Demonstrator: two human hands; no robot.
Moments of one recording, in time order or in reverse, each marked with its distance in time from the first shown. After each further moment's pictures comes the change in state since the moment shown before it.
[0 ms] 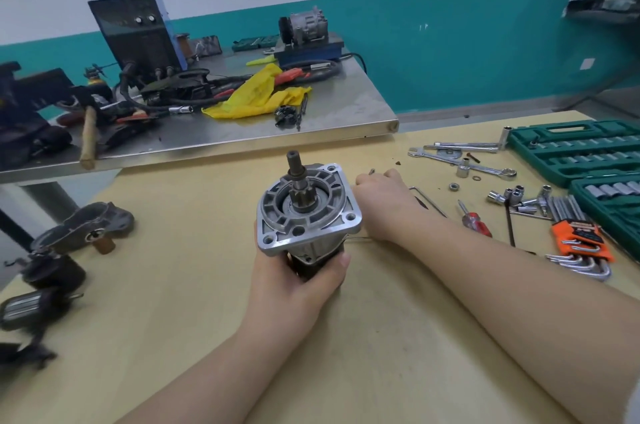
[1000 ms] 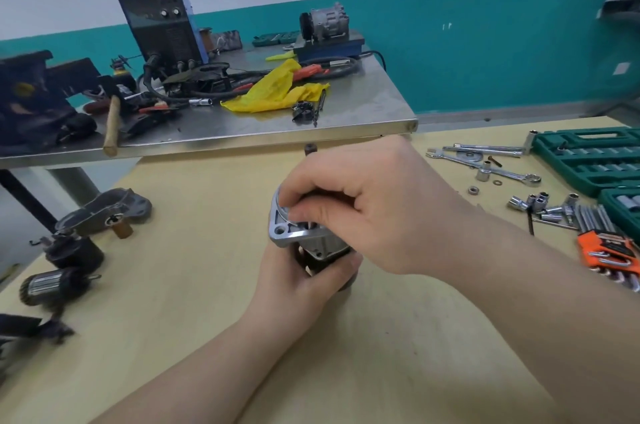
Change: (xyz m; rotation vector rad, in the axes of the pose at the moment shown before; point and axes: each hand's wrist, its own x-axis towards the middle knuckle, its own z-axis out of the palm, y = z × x) left_hand 0.002 -0.011 -0.003 -0.132 -0.112 -0.106; right_hand -0.101 -0.061 -0.133 0.739 0.491 -0.581
